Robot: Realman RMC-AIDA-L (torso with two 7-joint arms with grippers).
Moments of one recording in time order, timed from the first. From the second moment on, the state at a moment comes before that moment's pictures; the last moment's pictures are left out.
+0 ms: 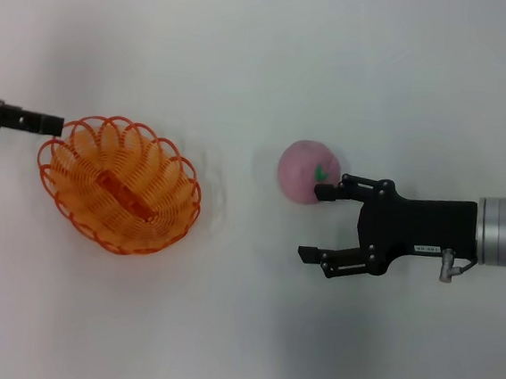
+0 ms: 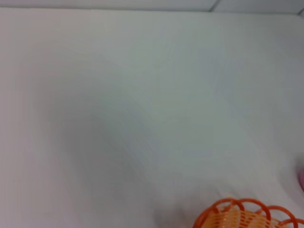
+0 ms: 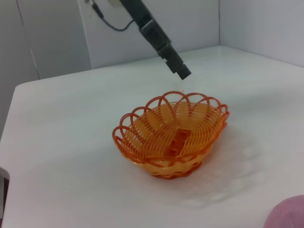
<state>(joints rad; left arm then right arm) -0.64 -2.00 0.59 0.86 2.51 1.58 -2.12 0.42 2.10 -0.81 -0.48 -2.03 -1.46 0.98</state>
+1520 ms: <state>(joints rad) -0.78 -2.08 1.01 0.88 2.73 1.42 -2.38 0.43 2.10 -0.81 -0.48 -2.03 -1.46 1.00</state>
